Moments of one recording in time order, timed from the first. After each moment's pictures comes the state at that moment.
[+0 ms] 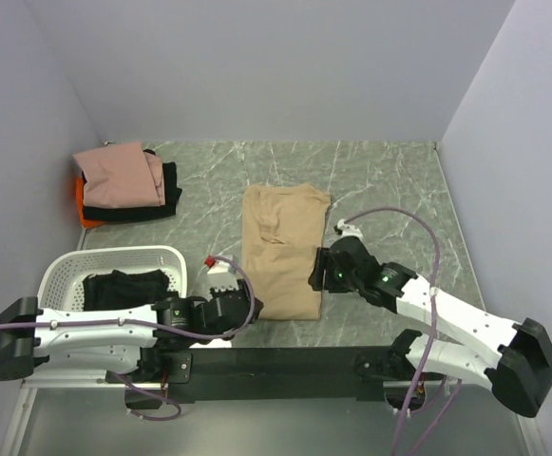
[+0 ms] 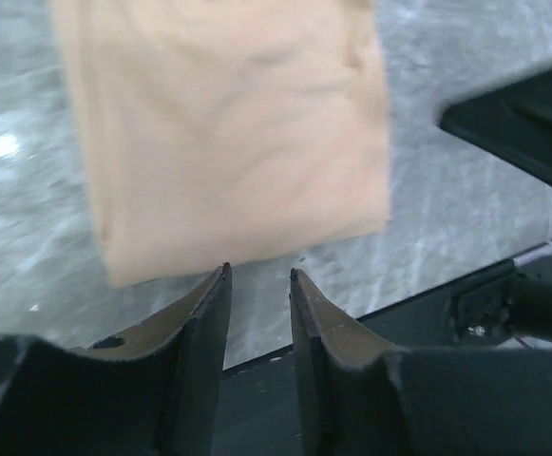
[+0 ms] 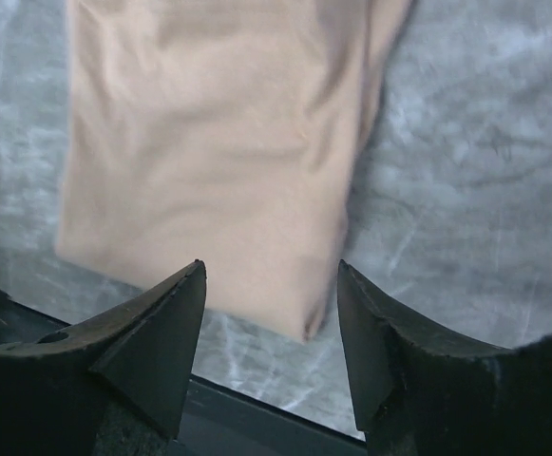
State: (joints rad) left arm -1.35 0.99 0.55 -0.29 -0.61 -1.17; right arm 0.78 1.03 0.65 -0.46 0.14 0.72
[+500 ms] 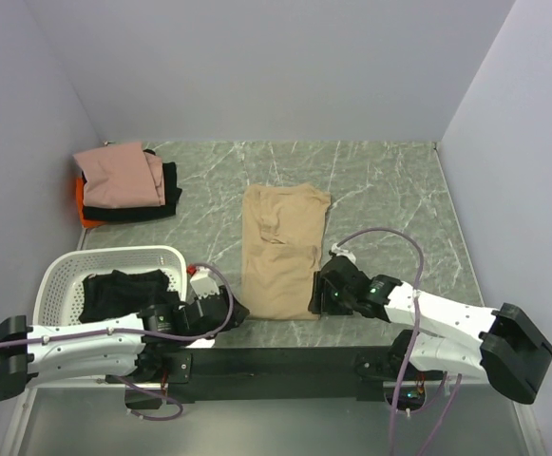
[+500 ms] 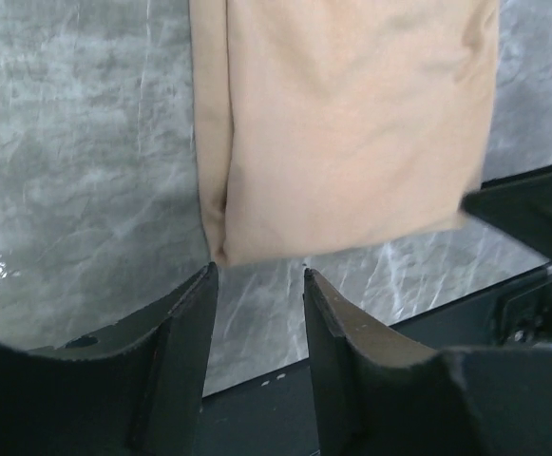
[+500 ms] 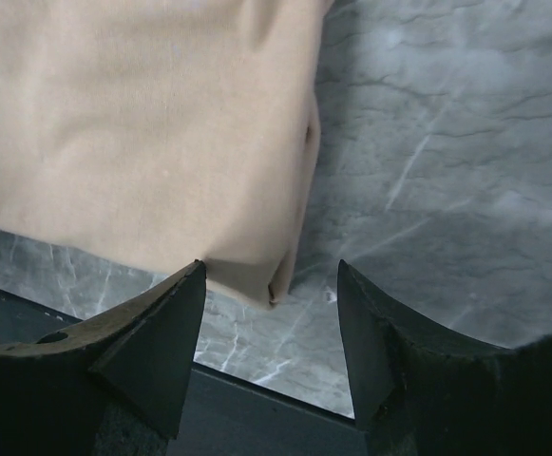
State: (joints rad) left arm -1.22 0.82 0.30 -0.26 -0.47 -1.25; right arm 0.85 1.07 0.47 -0.42 0.08 0.84
